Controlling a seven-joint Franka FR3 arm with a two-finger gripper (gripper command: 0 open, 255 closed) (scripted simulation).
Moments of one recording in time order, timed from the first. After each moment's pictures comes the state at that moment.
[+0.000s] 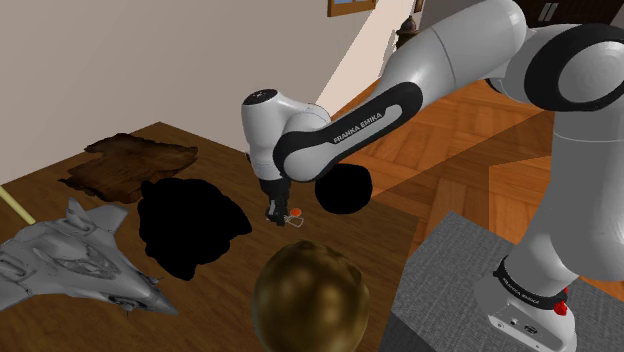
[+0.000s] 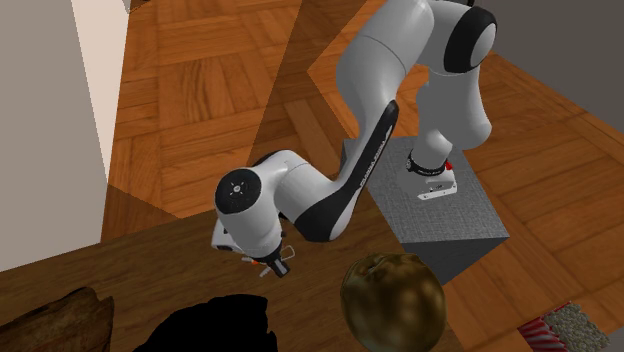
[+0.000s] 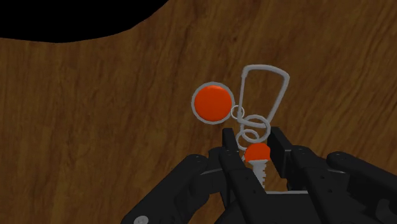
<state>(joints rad) 0.26 0.40 0.39 -1.78 -0.21 2.09 0.07</state>
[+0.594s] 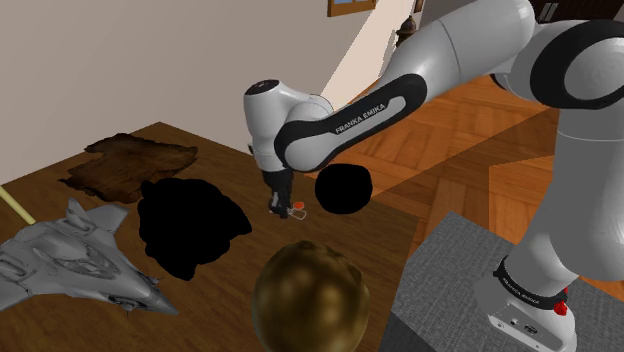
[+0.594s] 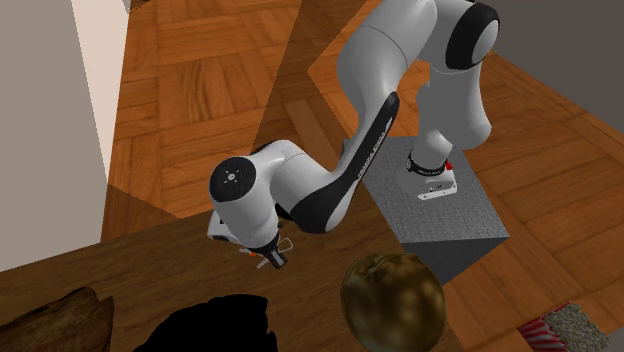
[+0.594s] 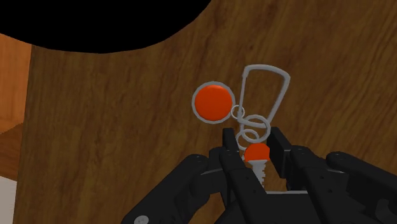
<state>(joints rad) 0.24 0.38 0.38 -1.77 -0.20 2.05 0.06</state>
